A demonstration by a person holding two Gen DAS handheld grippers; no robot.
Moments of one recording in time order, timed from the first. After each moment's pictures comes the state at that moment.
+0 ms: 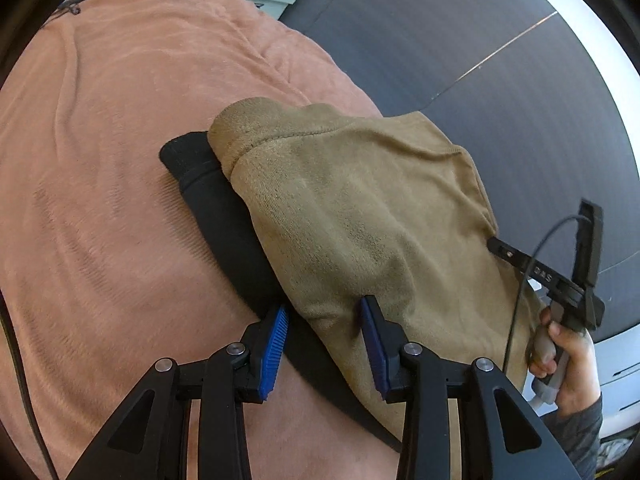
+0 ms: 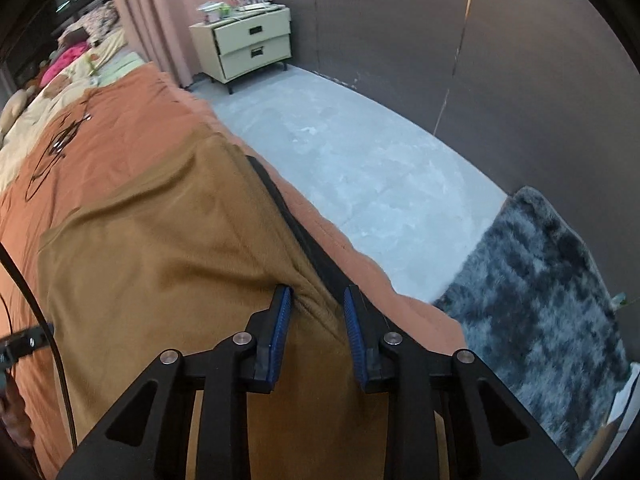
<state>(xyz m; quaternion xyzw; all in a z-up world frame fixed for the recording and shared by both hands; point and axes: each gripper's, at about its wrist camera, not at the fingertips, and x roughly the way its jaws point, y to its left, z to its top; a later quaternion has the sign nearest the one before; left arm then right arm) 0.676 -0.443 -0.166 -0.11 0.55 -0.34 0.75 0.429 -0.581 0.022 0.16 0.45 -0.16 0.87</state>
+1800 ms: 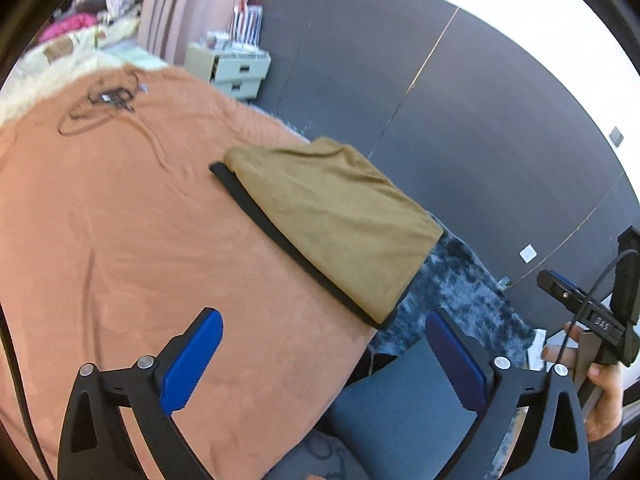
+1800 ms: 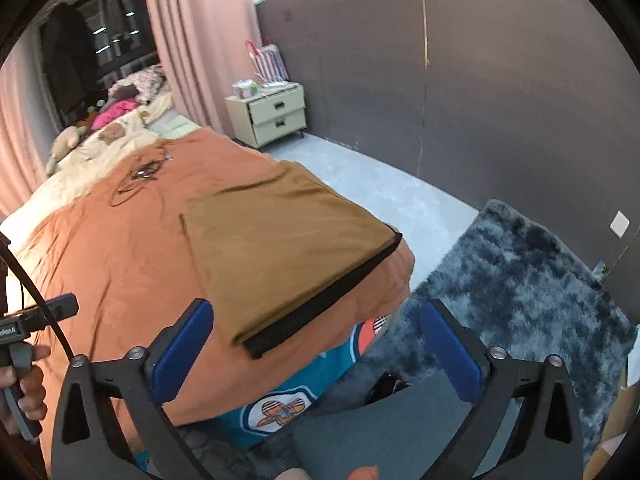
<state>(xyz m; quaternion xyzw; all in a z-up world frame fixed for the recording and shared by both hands) 0.422 -0.348 -0.013 -0.04 0.43 -0.33 0.84 0.051 -0.421 0.099 0.16 0.30 -0.15 0.93</state>
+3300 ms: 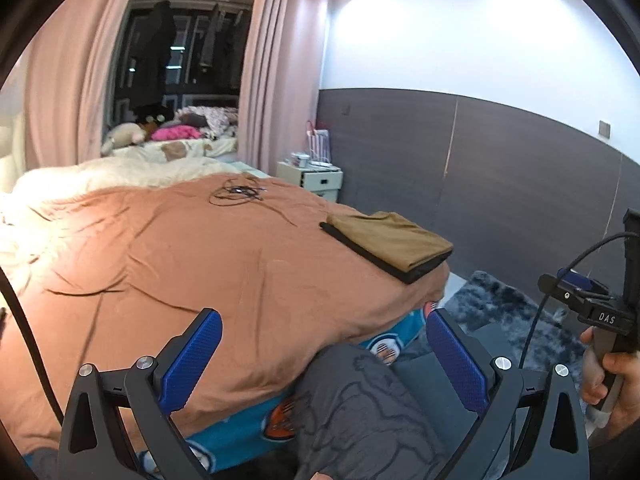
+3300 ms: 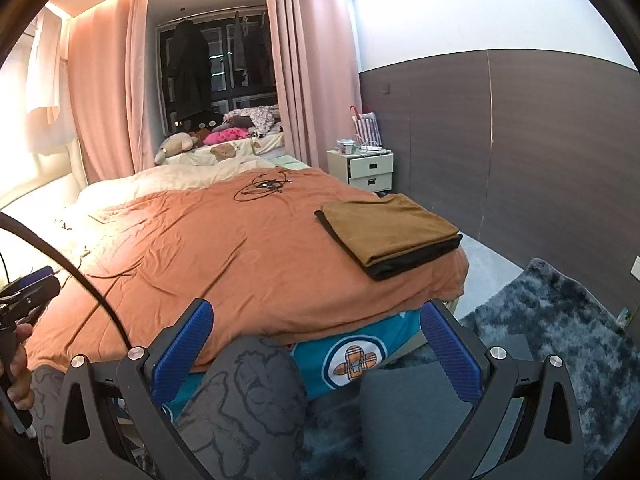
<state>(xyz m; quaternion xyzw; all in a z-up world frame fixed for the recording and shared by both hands) 0.057 -0.171 0.022 -0.02 0.22 -0.18 0.96 -0.197 -0.291 0.033 0.08 0.18 -0.04 0.98</state>
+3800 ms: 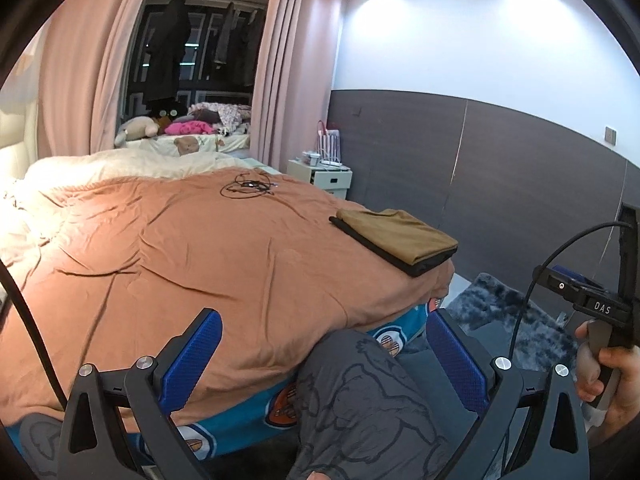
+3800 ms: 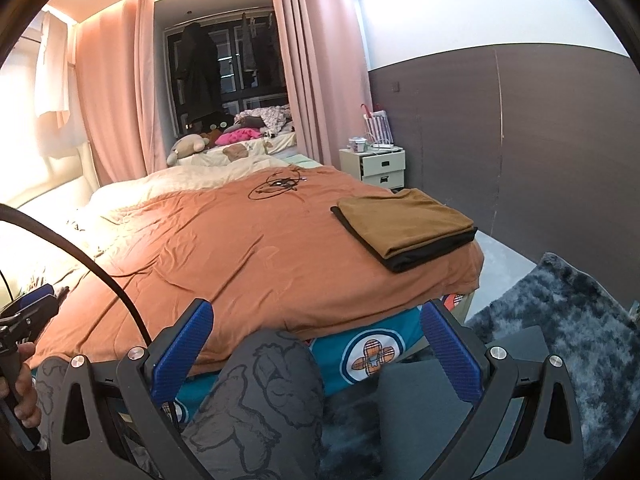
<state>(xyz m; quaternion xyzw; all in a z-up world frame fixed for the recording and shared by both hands) 0.042 -0.159 0.009 -0.03 0.22 -0.17 0.96 -0.197 -0.282 0.020 0.09 0.17 -0.02 0.98</state>
